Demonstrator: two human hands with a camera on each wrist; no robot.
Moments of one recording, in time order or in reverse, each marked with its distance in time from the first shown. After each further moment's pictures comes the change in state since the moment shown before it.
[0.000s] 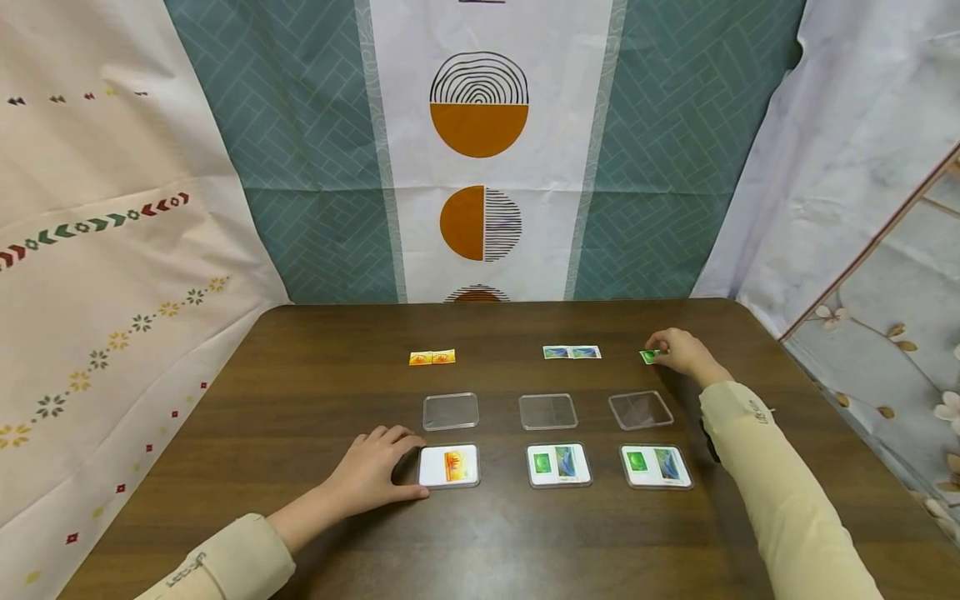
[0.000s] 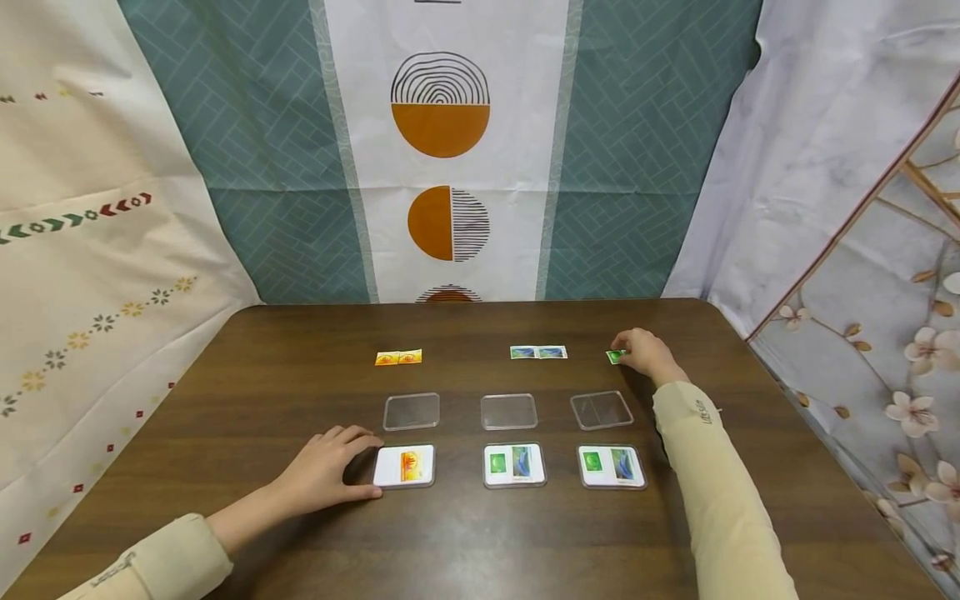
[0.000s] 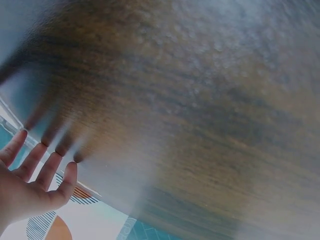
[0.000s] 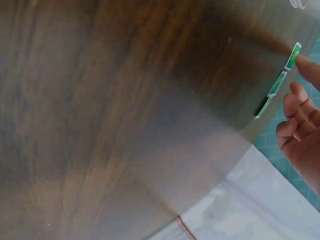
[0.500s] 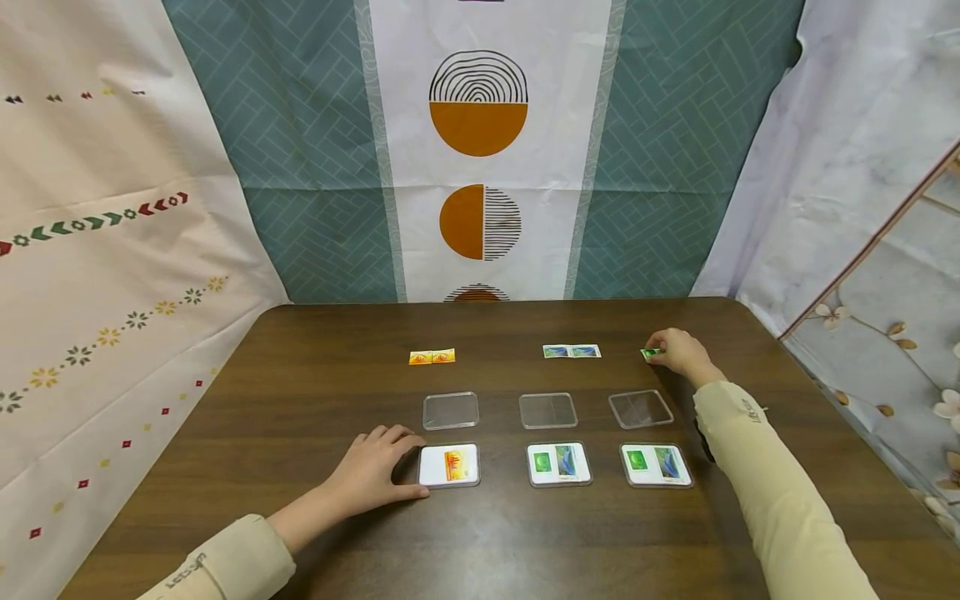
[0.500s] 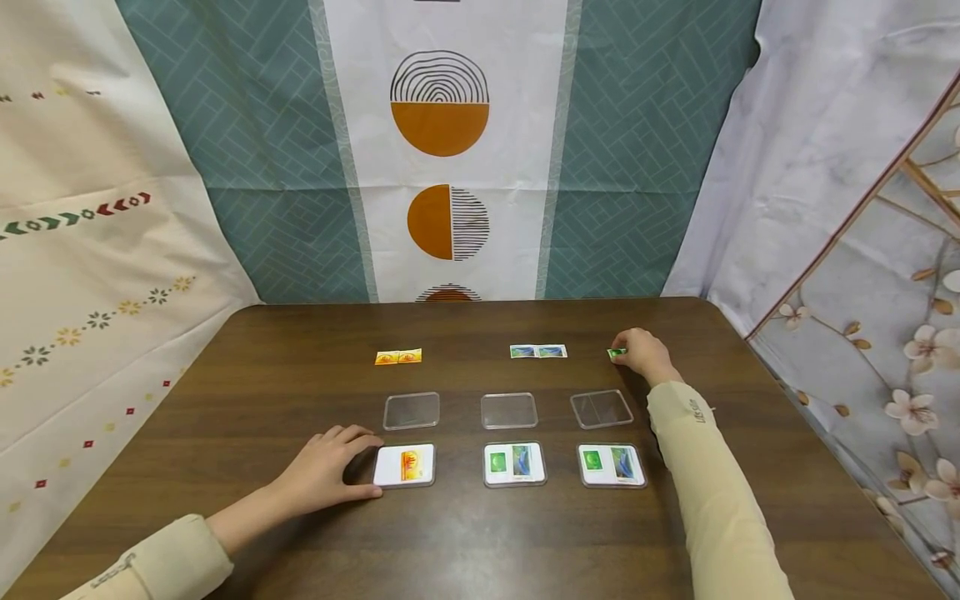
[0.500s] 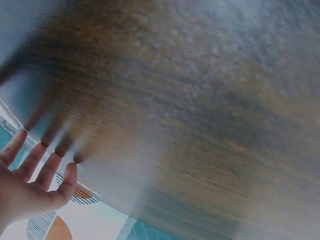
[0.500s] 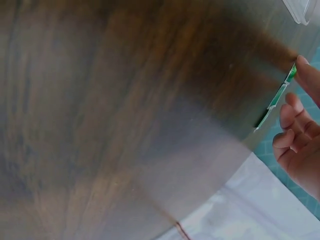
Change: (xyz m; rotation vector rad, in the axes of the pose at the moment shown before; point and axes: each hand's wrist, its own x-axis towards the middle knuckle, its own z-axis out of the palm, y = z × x) left_hand 0.000 -0.001 0.003 0.001 0.004 -0.003; right_hand -0.004 -0.009 0.002 0.007 0.012 0.111
